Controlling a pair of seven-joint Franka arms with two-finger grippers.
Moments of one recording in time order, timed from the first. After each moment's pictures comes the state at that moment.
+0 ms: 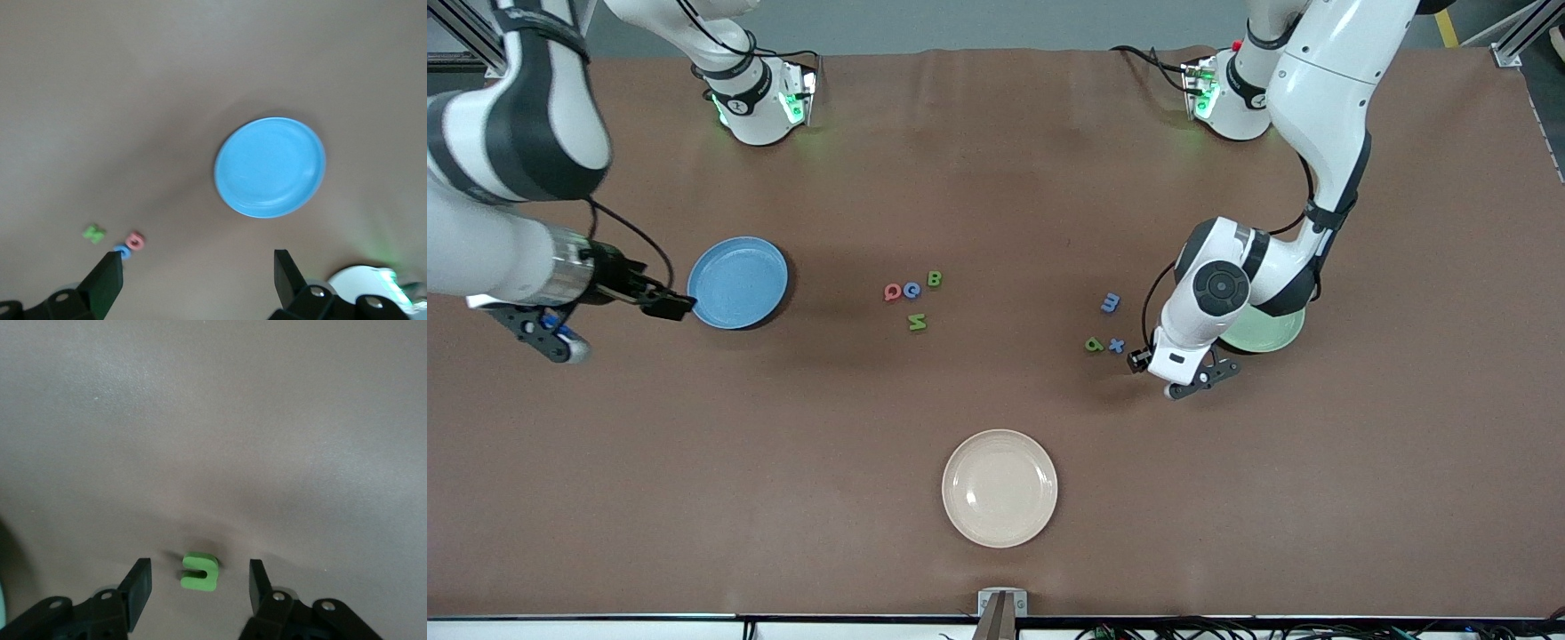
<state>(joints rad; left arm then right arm) -0.29 0.56 -0.12 -1.94 0.09 2.50 -0.86 0.16 0.20 -0.06 -1.66 0.12 1.63 0.71</state>
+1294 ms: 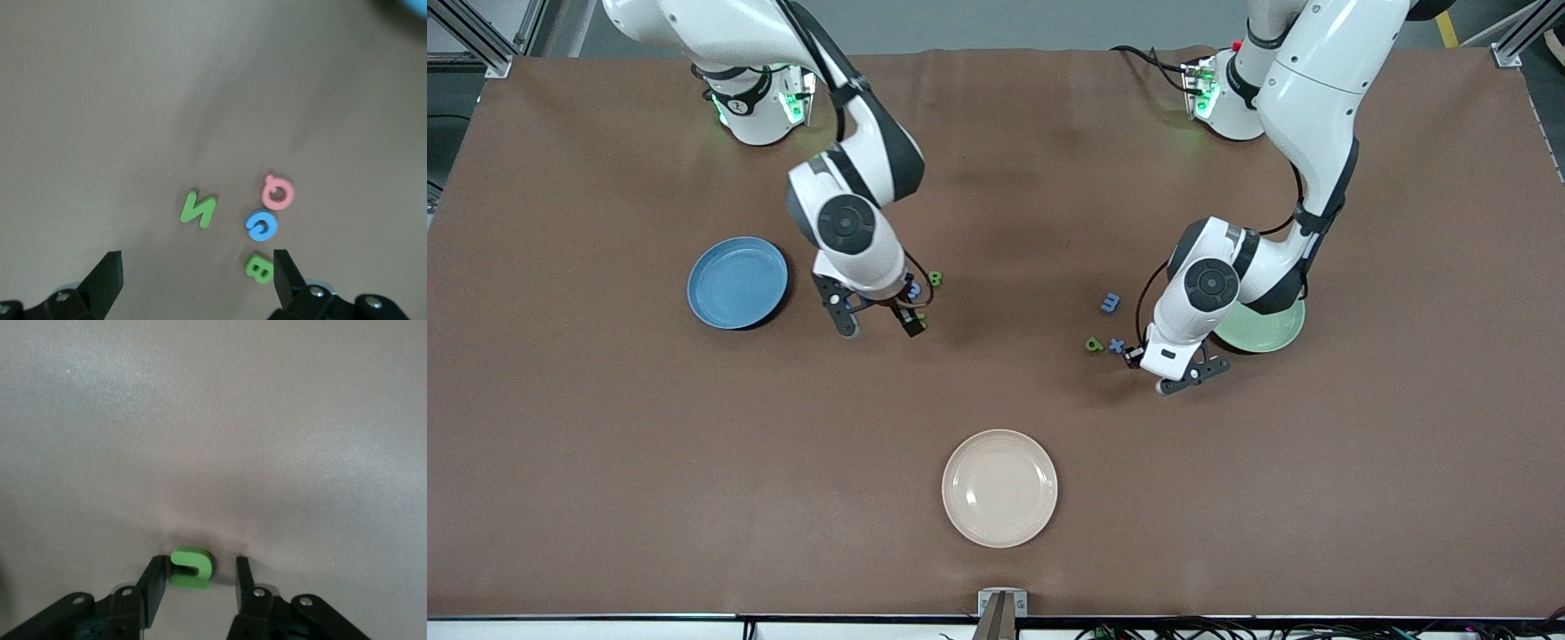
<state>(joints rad) -0.31 0.58 -0.12 -1.97 0.09 2.55 -0.86 0.68 0.46 -0.06 -1.87 0.10 2.25 1.64</state>
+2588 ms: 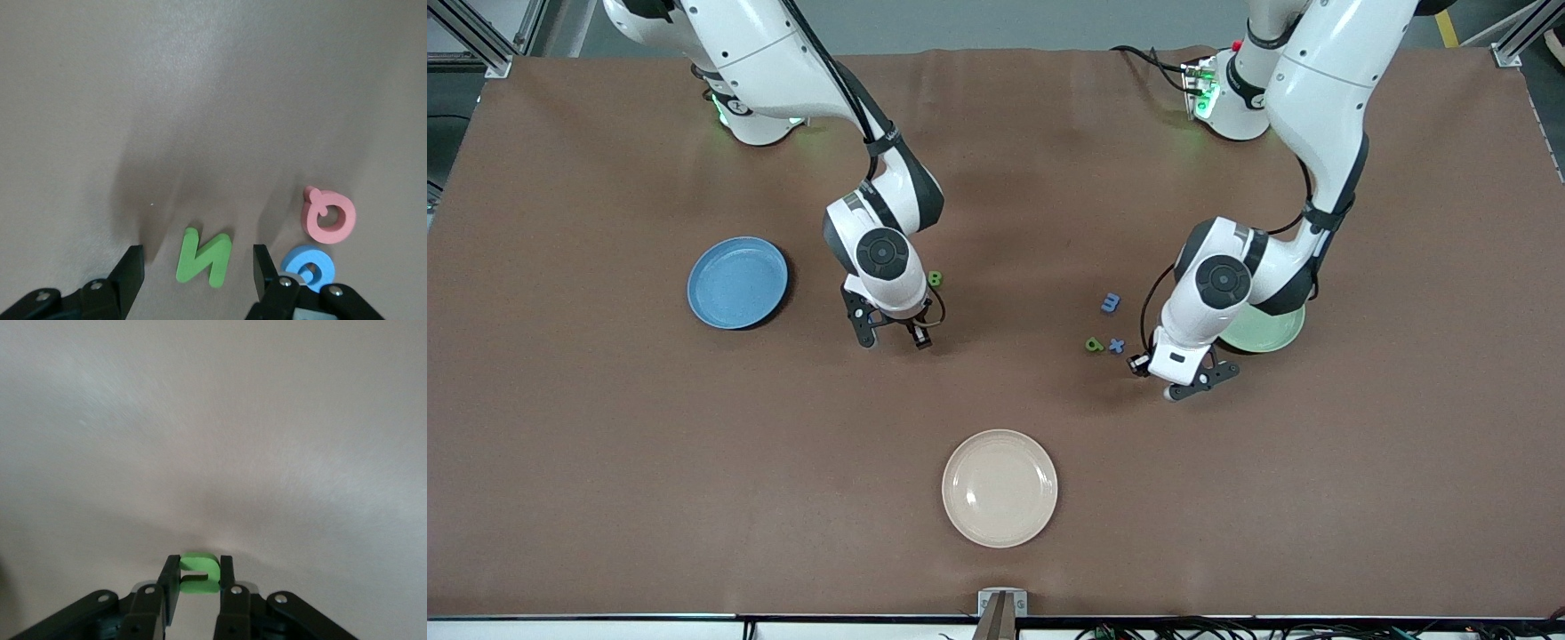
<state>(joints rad) -0.29 0.53 -0.12 -1.95 0.09 2.54 -0.84 0.71 0.61 -0.08 -1.87 0.09 2.40 1.75</state>
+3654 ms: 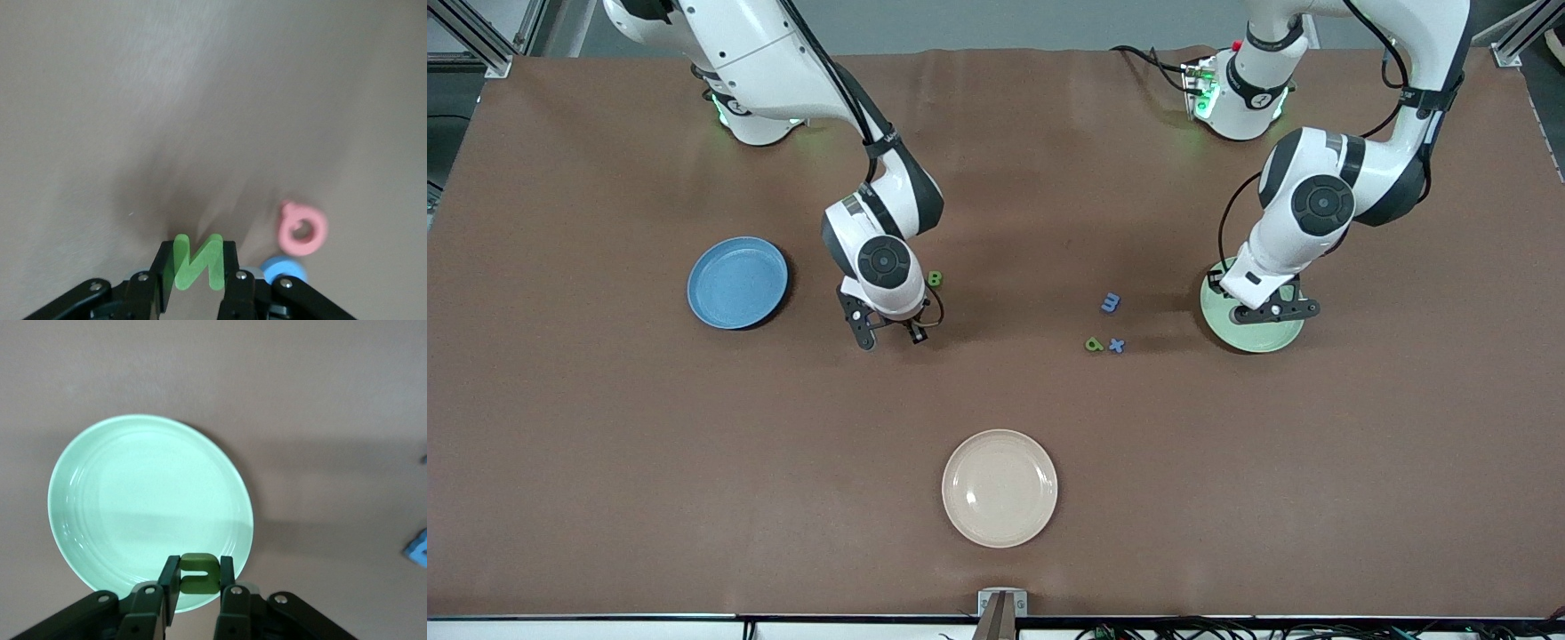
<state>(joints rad) -0.15 0.11 -0.12 -2.35 0.10 2.35 -0.37 0.69 0.59 -0.09 -1.83 0.09 2.23 1.64</state>
